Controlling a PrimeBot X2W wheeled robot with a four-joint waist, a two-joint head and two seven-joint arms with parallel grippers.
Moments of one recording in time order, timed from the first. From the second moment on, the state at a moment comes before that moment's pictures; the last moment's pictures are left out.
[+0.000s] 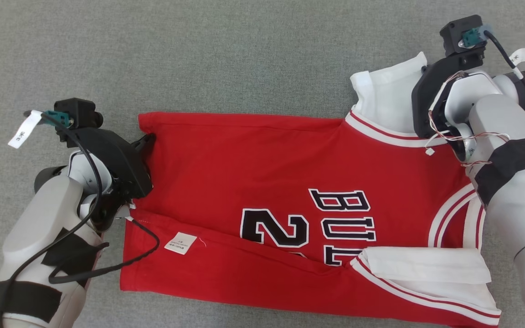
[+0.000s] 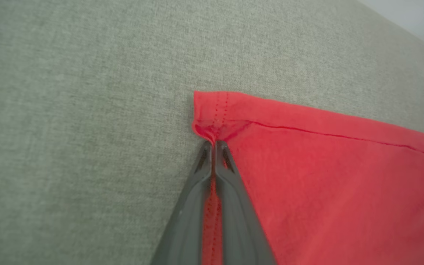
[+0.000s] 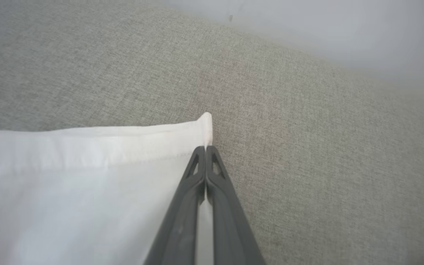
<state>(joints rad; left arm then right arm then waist) -0.89 0.19 -0.53 0.89 -0.78 -0.12 0.32 -1.08 -0.17 0.38 1.04 0.29 0.01 0.29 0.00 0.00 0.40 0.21</state>
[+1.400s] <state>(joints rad) -0.76 0.29 -0.67 0.86 -0.83 -0.12 -0.13 -0.83 -0.19 0.29 1.00 0.47 0.12 -0.23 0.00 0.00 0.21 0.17</state>
